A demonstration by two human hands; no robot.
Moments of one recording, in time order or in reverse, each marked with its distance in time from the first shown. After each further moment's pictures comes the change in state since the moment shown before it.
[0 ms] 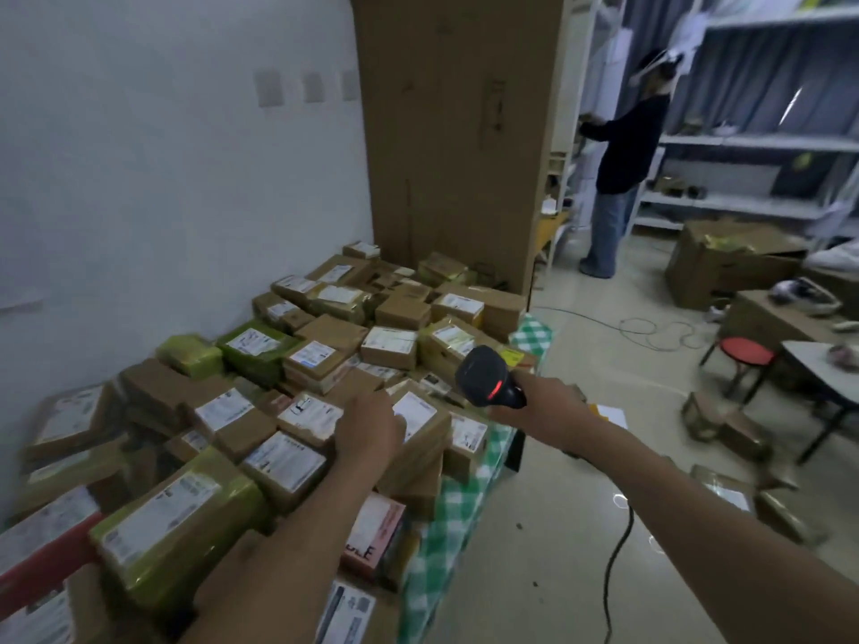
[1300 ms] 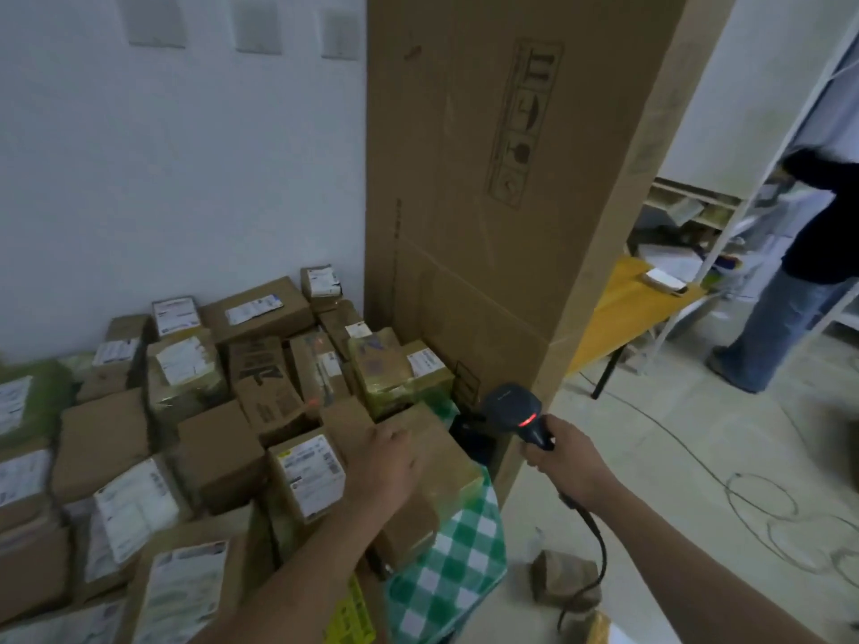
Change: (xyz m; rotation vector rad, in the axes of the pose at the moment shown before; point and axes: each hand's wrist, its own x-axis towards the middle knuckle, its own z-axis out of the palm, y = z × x) left_hand 0.491 0.346 0.222 -0.006 -0.142 -0.141; right_hand 0.634 0.378 -0.162 0.175 -0.200 -0.120
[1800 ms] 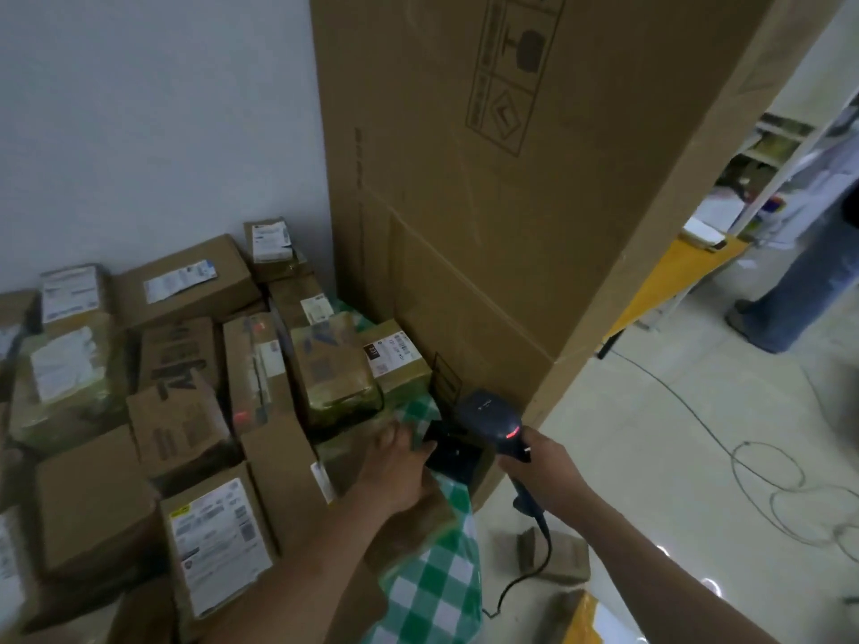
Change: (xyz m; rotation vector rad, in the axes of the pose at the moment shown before) left_hand 0.161 0.022 0.093 0.244 -0.405 0.079; right_hand 0.147 0.070 0.029 -0.019 -0.180 0.096
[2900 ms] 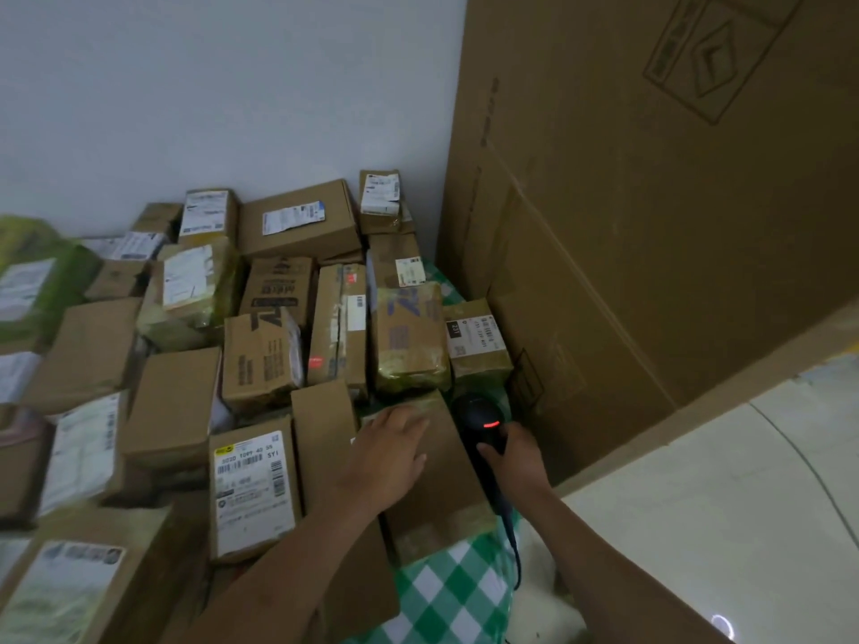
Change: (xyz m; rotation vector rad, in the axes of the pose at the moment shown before) left_hand -0.039 -0.051 0.013 -0.165 0.290 -0.229; right_hand 0.091 -0.025 0.107 -0.018 -0.156 -0.087
